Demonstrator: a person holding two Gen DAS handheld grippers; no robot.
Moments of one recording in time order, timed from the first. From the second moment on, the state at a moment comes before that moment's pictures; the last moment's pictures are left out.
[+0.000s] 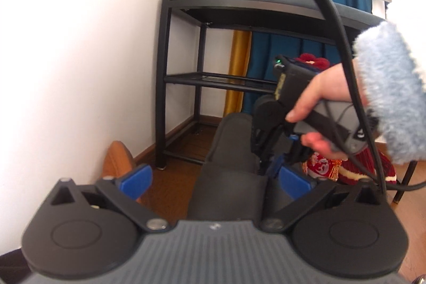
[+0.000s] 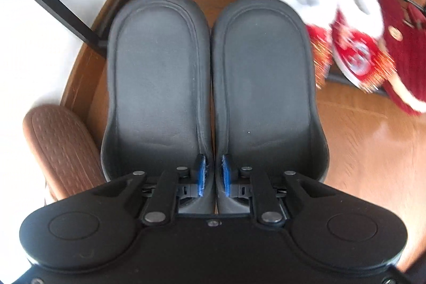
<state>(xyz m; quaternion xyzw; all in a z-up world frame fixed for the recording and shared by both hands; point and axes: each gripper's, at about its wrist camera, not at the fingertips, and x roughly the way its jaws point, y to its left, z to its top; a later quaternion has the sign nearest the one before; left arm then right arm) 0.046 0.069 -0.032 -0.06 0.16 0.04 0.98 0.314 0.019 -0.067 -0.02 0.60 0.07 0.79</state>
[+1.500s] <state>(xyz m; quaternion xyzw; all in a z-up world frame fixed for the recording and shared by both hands) 0.078 0.095 -0.052 -0.08 0.18 0.10 0.97 0.254 0.021 -0.115 -0.10 0.14 0.19 0.97</state>
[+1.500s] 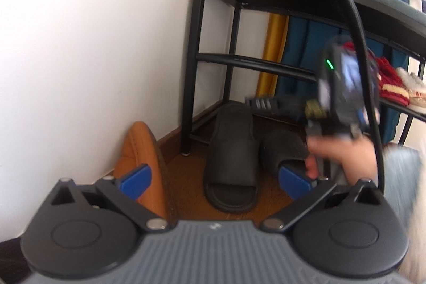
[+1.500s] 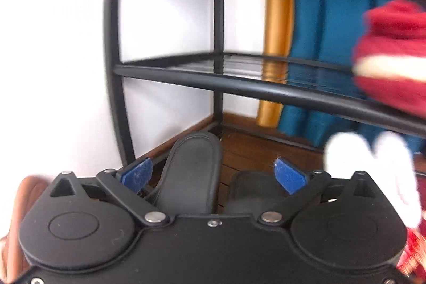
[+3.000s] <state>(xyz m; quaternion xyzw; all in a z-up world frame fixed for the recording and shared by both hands) 0.078 0.125 -0.047 -0.12 0.19 0.14 0.96 0.265 0.067 -0.248 -0.29 0.19 0.16 0.92</state>
